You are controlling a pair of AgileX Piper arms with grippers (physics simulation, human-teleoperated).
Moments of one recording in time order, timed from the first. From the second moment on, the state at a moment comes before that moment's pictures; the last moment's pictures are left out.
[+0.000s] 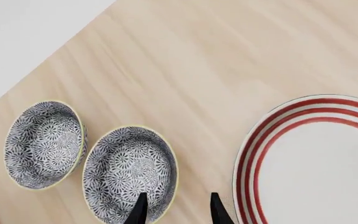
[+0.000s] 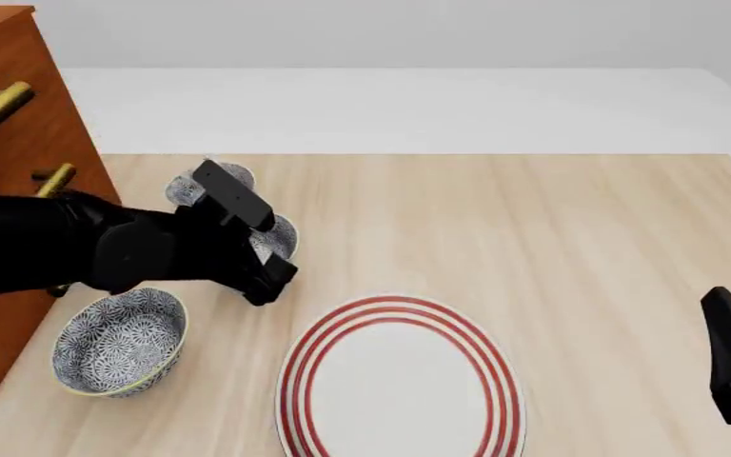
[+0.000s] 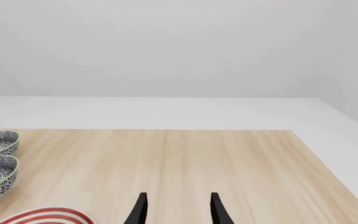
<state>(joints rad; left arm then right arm) -0.49 1.51 -0.76 0.12 0.27 0.00 0.01 0.00 -0.01 -0.01</state>
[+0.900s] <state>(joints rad) -0.45 1.66 -0.77 0.05 0.36 0.00 0.01 -0.01 0.00 -0.01</state>
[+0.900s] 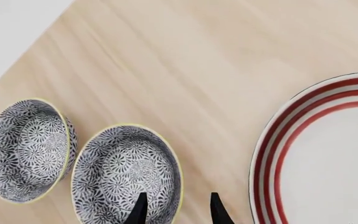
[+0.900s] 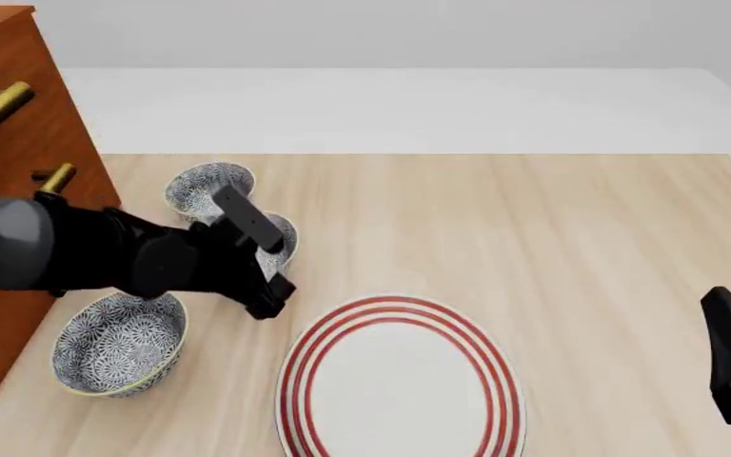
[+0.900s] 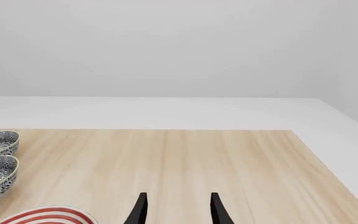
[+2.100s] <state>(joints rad) -0.42 1.69 -0.75 0.02 0.41 0.00 0.01 -0.01 0.00 -0.01</state>
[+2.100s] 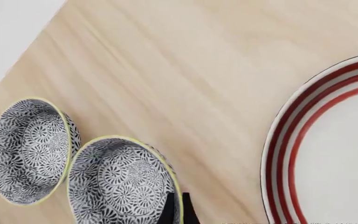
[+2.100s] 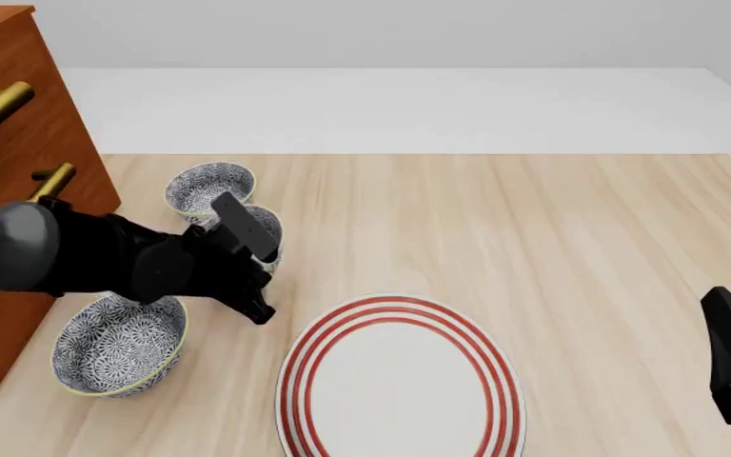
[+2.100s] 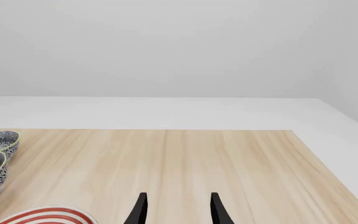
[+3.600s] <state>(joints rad) -0.70 1.39 -0.78 0.25 0.37 0.00 0.01 -0.01 -0.01 -0.01</state>
